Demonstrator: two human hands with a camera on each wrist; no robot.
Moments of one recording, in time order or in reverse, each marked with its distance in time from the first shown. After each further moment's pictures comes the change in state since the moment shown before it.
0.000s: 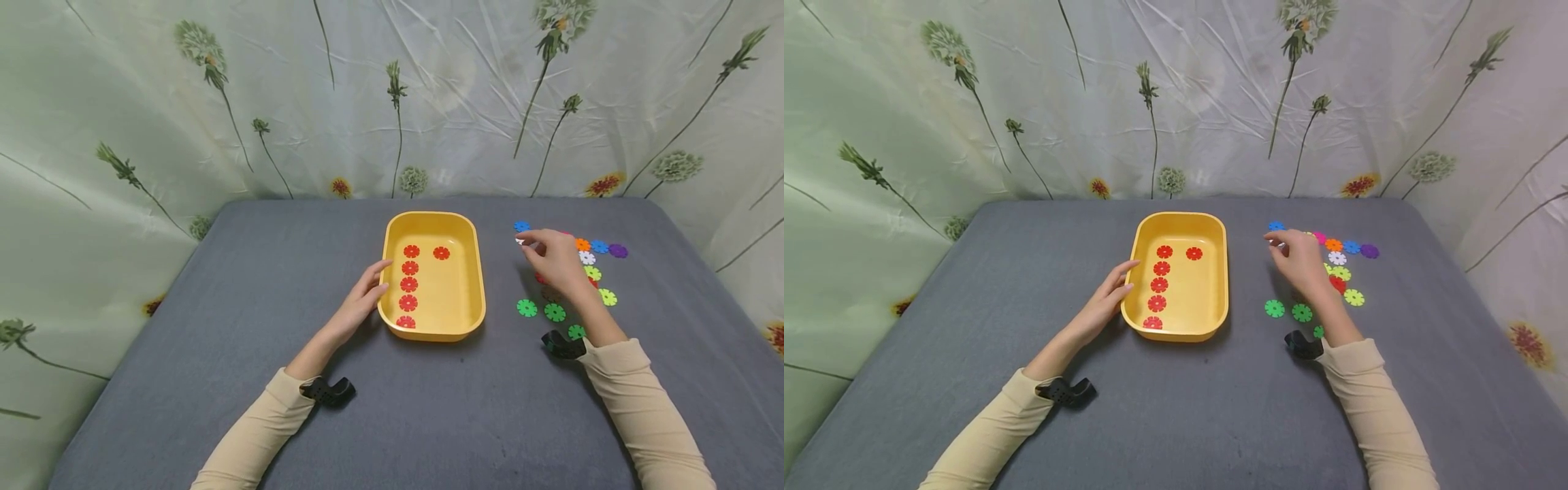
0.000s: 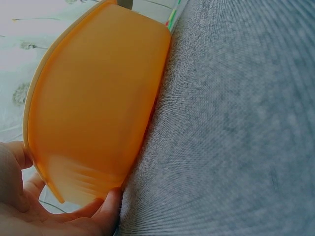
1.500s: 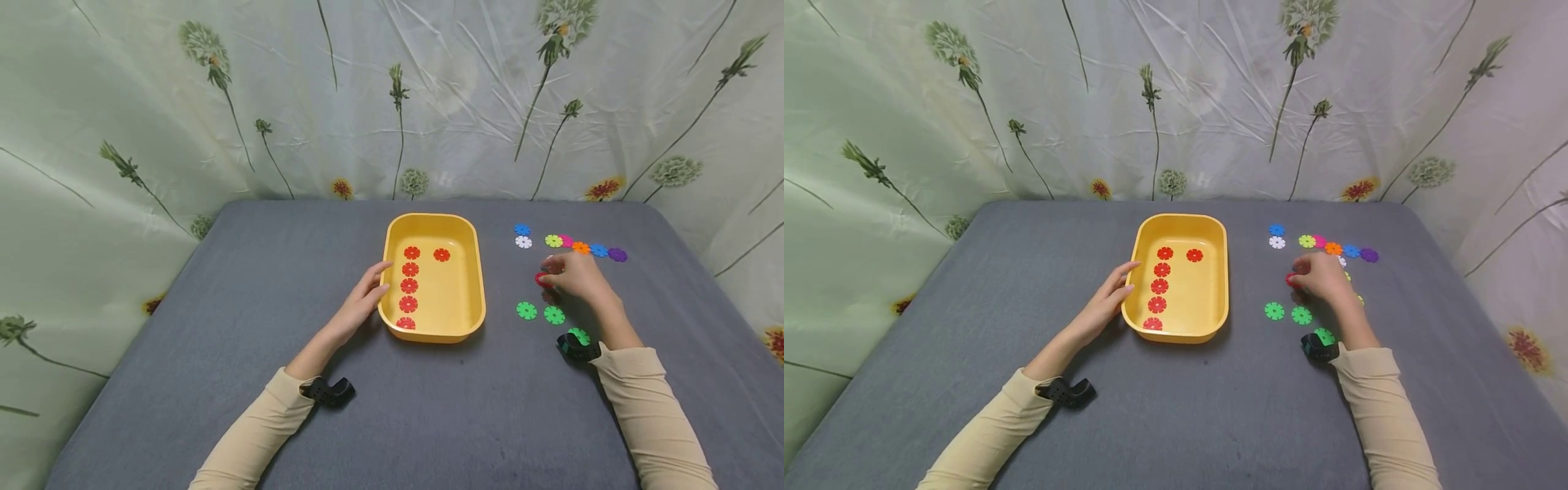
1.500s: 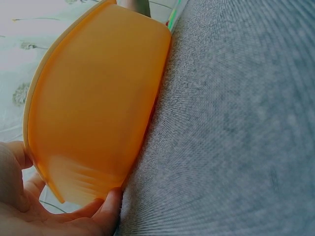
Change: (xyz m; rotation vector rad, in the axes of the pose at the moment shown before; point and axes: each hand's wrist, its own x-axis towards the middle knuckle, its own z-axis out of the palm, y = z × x) left_hand 0.001 -0.005 -0.001 0.014 0.014 0.027; right_hand -0.013 0.043 -0.015 -0.028 -0.397 0.228
